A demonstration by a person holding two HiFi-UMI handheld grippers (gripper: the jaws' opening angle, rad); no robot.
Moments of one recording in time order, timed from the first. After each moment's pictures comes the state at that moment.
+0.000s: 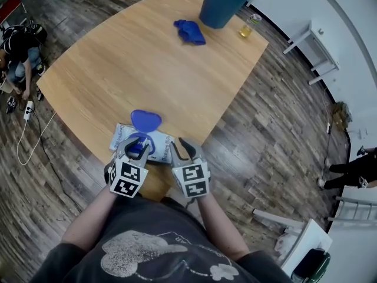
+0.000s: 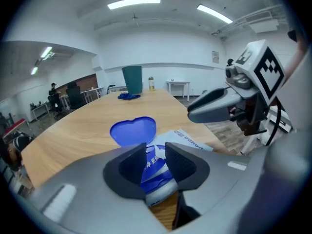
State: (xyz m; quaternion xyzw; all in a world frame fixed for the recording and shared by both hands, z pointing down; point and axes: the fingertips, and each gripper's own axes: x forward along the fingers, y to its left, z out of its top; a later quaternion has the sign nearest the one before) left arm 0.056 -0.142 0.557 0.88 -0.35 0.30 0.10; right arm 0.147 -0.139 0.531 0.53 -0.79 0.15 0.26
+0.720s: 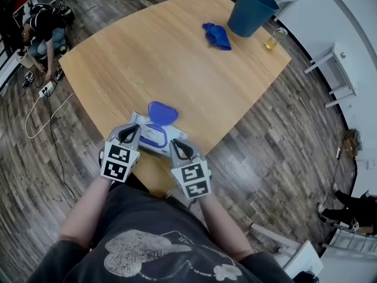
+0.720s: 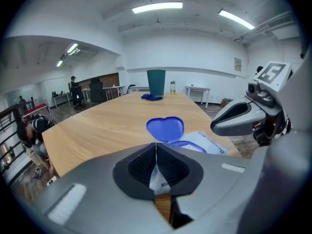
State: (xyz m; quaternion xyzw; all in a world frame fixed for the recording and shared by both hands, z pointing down) left arm -0.007 -0.167 0.536 0.84 -0.46 0.26 0.14; right arm 0.094 -0.125 0.526 0.42 -0.86 0.13 0.27
